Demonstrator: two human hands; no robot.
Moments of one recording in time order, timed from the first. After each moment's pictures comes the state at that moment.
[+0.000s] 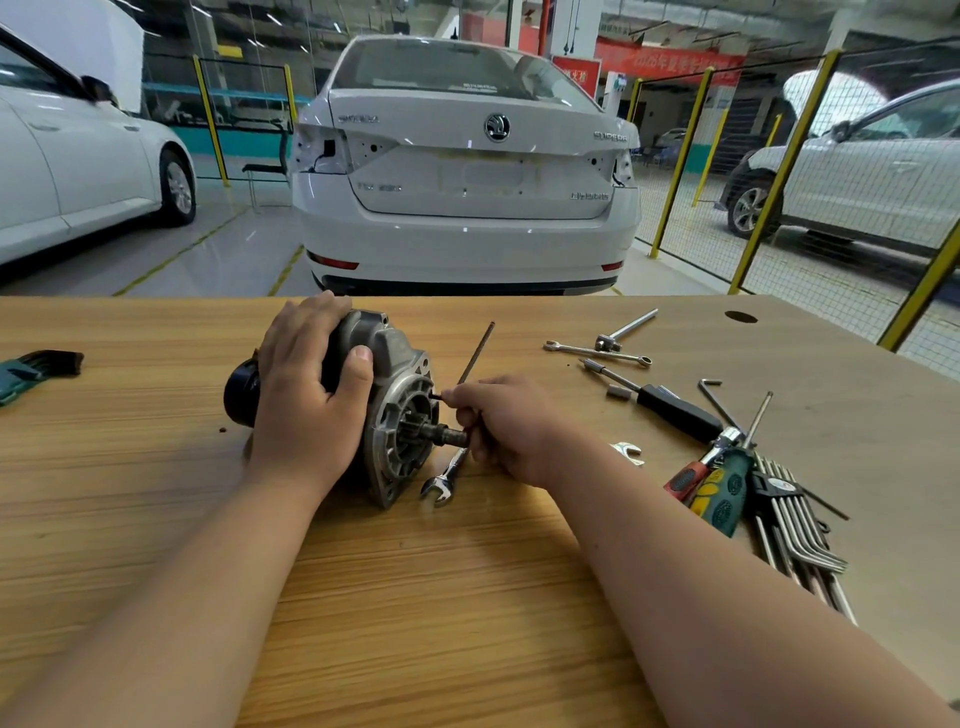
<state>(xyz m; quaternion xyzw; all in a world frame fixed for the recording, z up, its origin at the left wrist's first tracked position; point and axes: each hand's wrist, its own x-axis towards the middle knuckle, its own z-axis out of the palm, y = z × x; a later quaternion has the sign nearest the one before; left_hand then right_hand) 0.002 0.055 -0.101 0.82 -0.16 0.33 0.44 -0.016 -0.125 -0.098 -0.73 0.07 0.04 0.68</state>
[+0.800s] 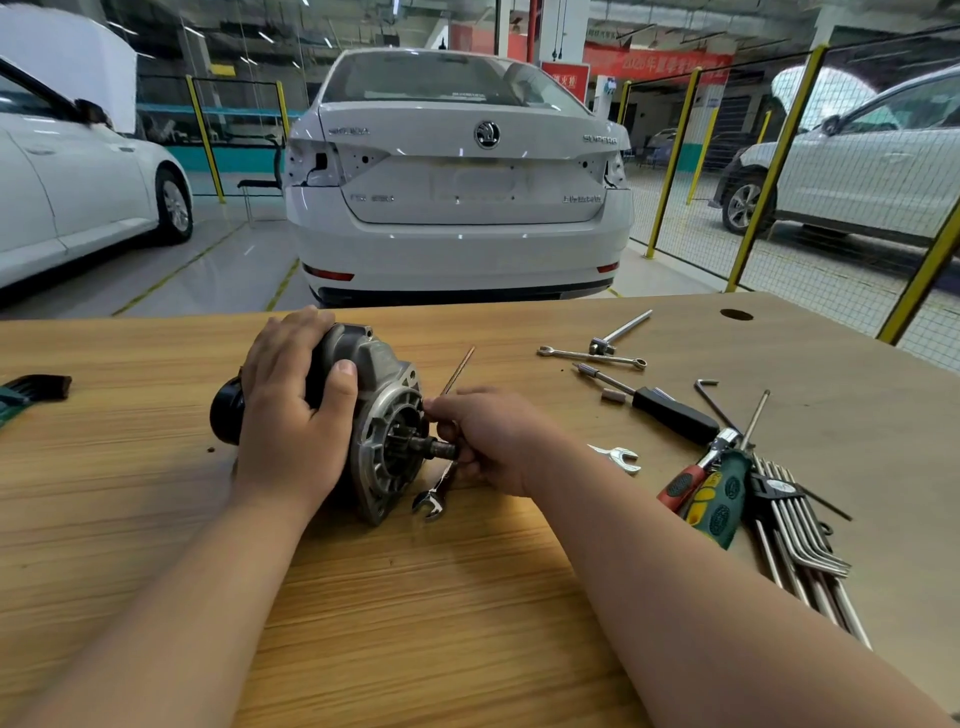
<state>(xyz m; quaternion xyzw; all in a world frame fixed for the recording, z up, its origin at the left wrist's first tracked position) 0.002 0.055 -0.103 0.81 -0.16 0.33 0.45 -0.017 -0.118 -0.093 -0.72 0.09 0.08 0.68</state>
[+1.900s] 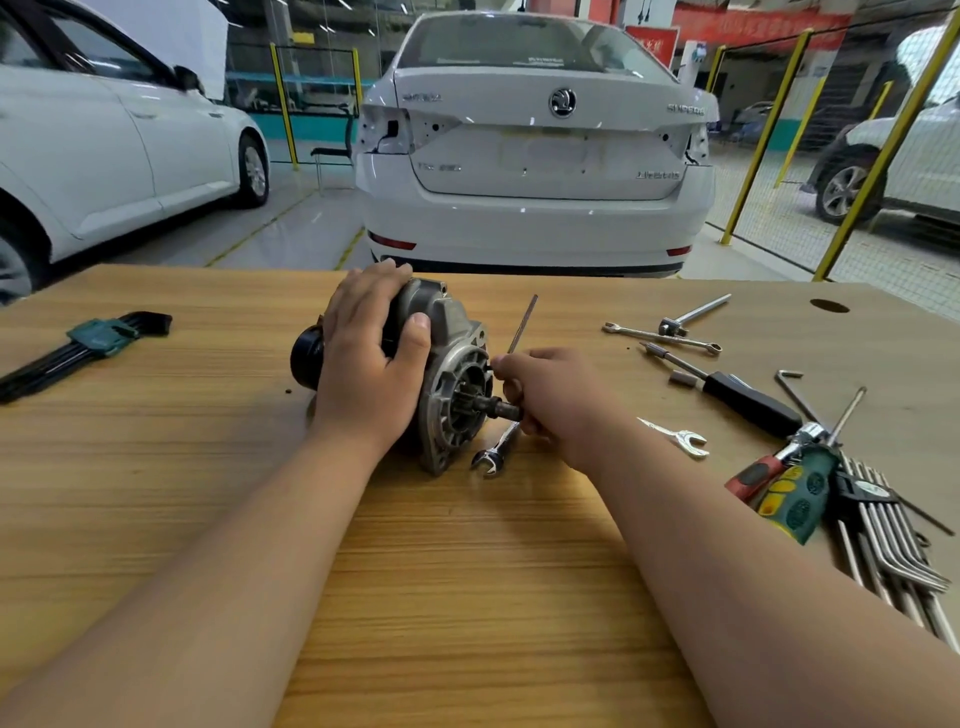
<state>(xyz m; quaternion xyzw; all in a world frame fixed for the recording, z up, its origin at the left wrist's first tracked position) 0.002 0.054 -0.102 0.82 -0.15 0.33 0.44 -0.018 -0.115 -0.098 -0.77 0.07 -0.02 0.63</state>
